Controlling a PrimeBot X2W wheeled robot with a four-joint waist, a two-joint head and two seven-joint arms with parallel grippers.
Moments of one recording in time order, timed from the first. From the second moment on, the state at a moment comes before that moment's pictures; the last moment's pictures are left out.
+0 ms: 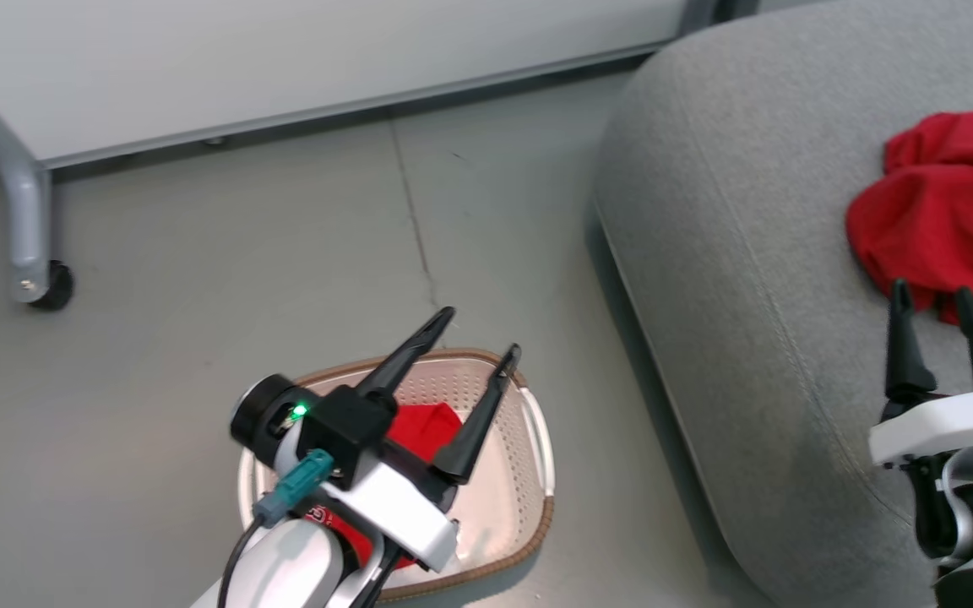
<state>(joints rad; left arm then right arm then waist) -0.36 0.27 -0.71 0.01 -0.44 0.09 -0.12 -0.35 -0.16 -0.06 0.49 0.36 0.13 -0.25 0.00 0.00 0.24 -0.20</state>
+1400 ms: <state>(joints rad) 0.06 0.31 -0.24 0.02 -0.47 0.15 -0.26 0.00 -0.05 0.02 0.01 0.17 0.13 -0.03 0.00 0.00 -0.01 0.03</state>
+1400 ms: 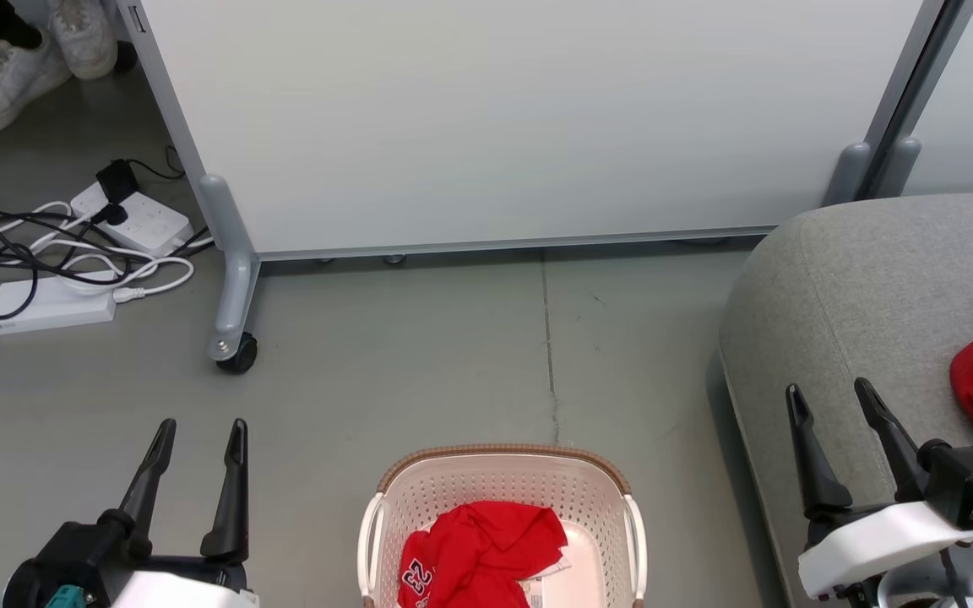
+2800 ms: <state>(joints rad) -0.04 0.26 -0.29 0.10 -0.48 0.12 -0.25 0.05 -0.05 0.00 -0.05 0.19 0.13 -0.01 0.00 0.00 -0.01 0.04</state>
